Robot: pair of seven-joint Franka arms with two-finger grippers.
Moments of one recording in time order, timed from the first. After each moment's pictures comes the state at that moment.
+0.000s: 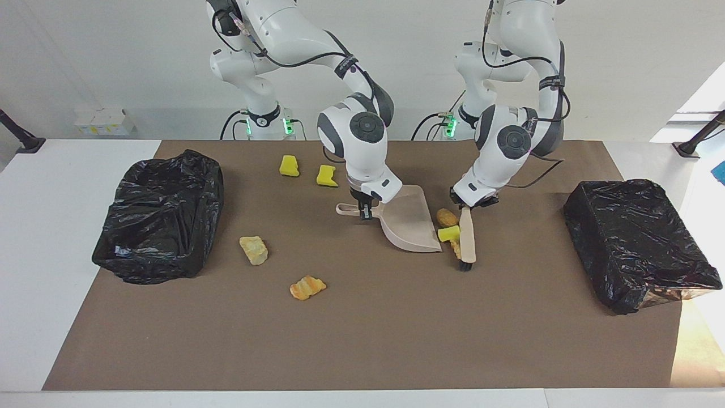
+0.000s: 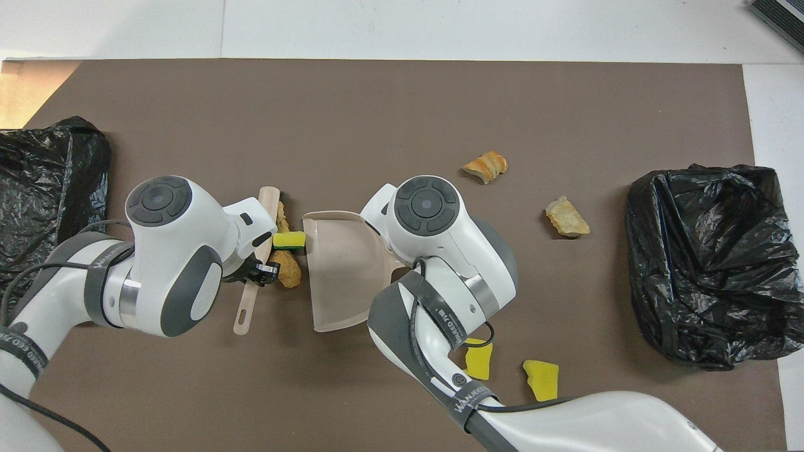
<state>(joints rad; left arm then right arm) -0.37 0.11 0.01 -2.14 -0.09 2.04 -0.12 0.45 0.39 0.16 -1.71 -0.04 2.03 -1.03</state>
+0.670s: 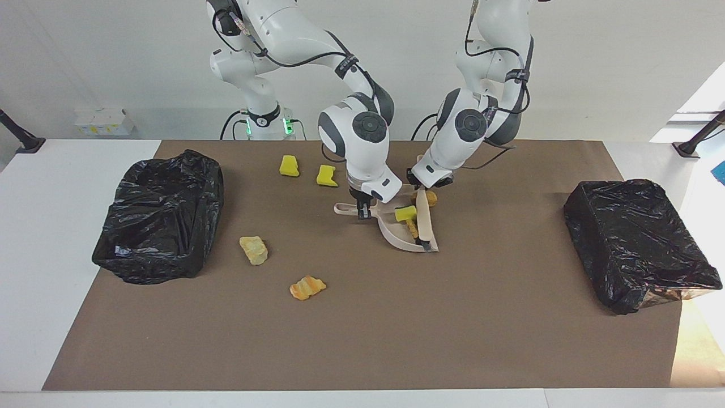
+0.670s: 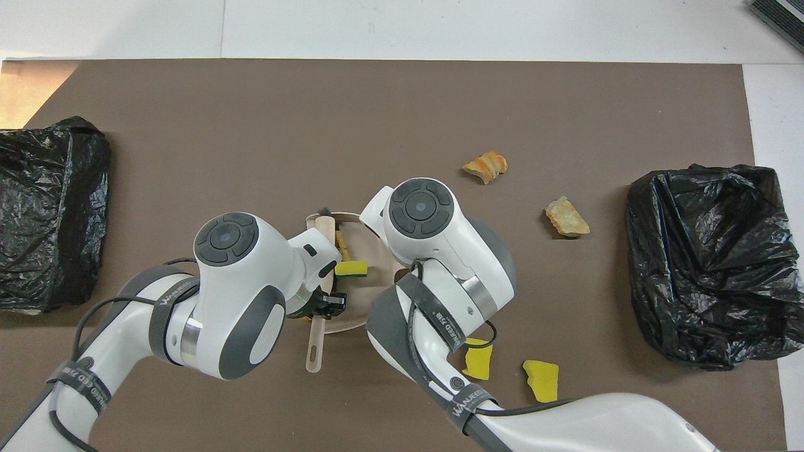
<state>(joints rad) -0.55 0.05 0.01 -2.17 -0.28 2.04 -0.28 0.46 0.39 0.16 -1.71 -0.08 2.01 -1.03</state>
